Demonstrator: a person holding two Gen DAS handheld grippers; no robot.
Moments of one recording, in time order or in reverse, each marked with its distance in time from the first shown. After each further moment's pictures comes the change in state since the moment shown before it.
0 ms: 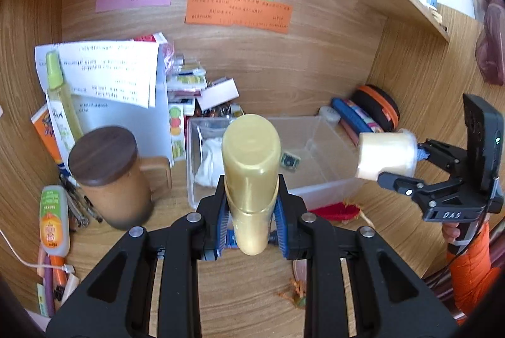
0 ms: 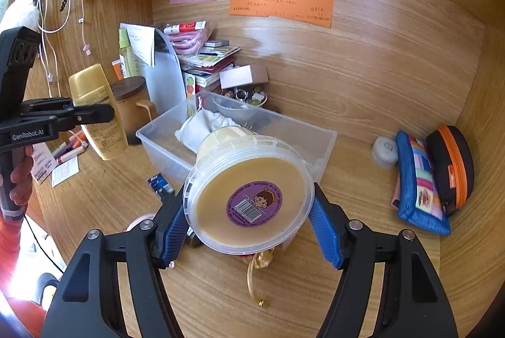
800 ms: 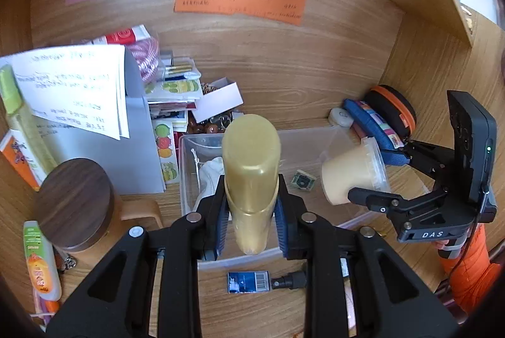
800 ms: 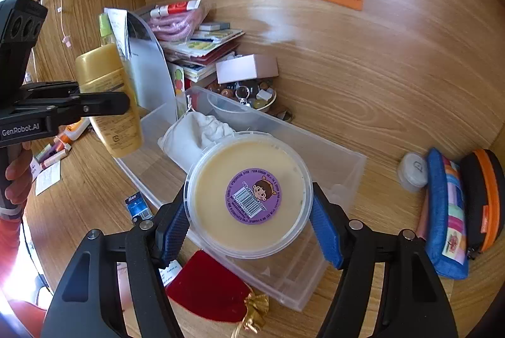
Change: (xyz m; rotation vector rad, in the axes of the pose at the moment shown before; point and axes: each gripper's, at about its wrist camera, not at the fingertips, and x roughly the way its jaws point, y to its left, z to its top) left arm 0.067 0.017 0.031 0.000 0.065 -0.018; right arm 0.079 -0.010 0.033 -0.036 0.087 0.054
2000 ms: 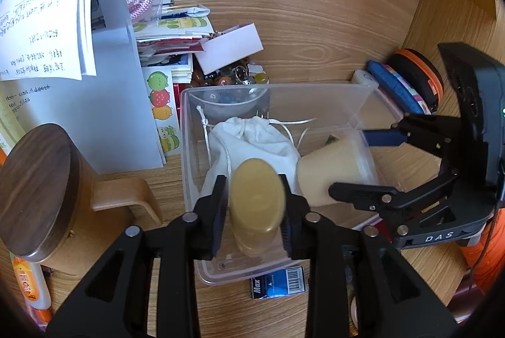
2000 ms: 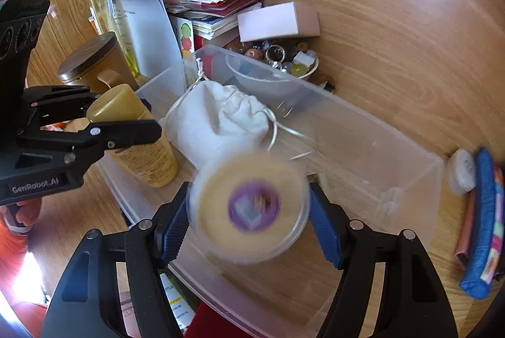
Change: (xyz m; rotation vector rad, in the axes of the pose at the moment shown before) left arm 0.055 0.019 -0.023 0.026 0.122 0.034; right arm 0.071 0.015 0.013 -0.036 0.159 0.056
